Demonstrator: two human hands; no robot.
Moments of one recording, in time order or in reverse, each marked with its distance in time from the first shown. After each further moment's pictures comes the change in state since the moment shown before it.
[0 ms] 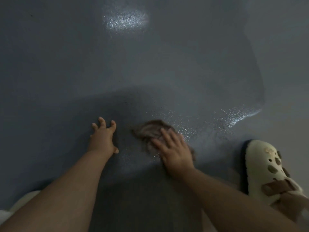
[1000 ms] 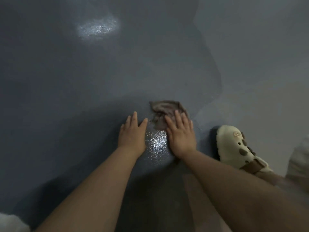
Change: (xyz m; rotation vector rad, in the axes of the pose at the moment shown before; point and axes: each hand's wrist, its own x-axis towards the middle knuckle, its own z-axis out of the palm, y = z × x) left_hand -0.025 0.179 0.018 0.191 0.115 0.407; right_hand -0.018 0.106 -0.030 0.103 0.025 0.426
